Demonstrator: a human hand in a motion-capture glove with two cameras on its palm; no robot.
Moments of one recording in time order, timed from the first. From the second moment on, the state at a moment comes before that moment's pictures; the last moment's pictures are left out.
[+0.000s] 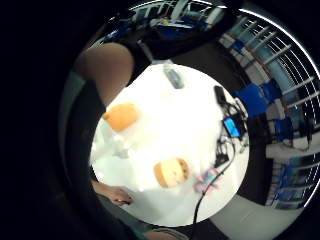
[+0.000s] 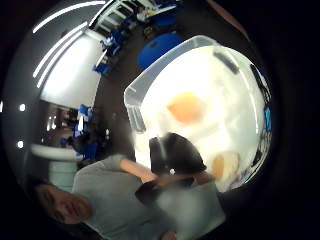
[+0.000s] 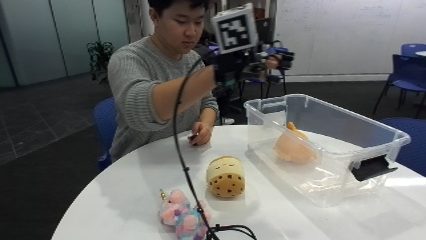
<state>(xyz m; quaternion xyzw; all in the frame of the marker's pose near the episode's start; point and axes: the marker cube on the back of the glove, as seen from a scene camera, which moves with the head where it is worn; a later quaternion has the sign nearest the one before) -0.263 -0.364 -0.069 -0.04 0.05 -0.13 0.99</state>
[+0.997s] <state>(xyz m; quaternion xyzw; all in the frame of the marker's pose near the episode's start) -0.065 -0.251 0.122 -0.14 0.21 0.05 0.97</state>
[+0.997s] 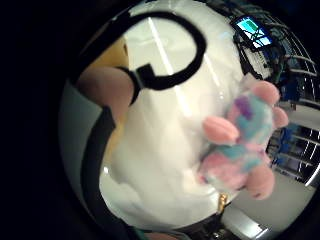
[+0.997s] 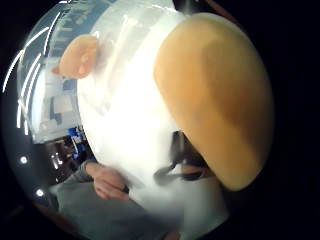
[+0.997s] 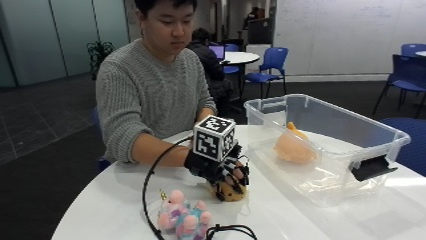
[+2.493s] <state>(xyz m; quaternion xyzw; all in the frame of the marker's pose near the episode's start) -0.266 -0.567 0.158 -0.13 0.19 -0.02 0.97</state>
